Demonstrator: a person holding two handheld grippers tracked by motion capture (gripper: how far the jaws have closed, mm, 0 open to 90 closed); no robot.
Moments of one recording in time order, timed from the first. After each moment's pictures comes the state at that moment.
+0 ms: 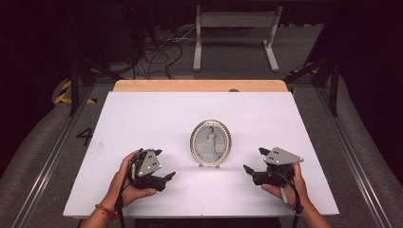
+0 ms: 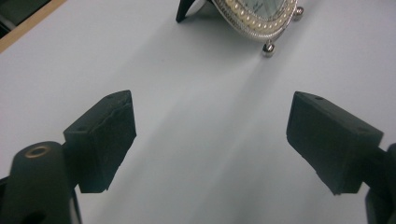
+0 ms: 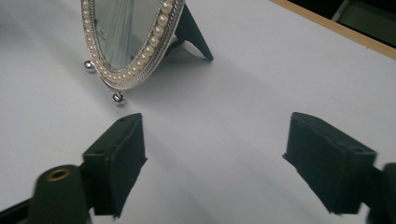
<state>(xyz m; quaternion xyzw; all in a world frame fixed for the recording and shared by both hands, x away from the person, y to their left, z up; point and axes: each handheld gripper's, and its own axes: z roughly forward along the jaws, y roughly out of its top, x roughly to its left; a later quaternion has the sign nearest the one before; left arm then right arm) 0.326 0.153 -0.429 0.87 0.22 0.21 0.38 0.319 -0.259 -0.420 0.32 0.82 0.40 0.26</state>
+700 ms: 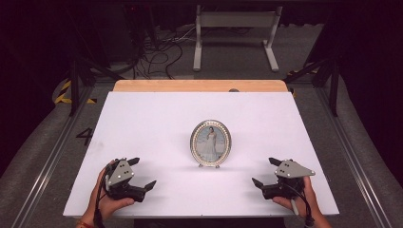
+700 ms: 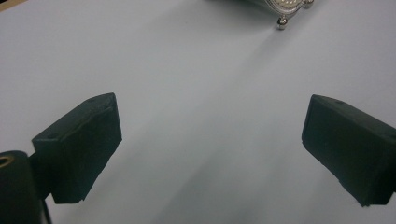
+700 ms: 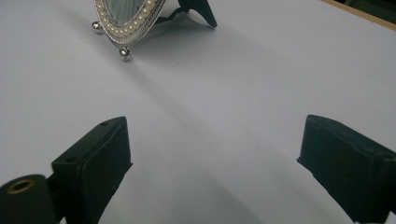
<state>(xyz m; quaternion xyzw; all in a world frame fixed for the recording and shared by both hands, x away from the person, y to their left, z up) 0.306 0.214 -0.453 0.83 0.28 0.19 0.44 0.295 -0.288 -0.444 0.32 0.82 0.41 0.25</state>
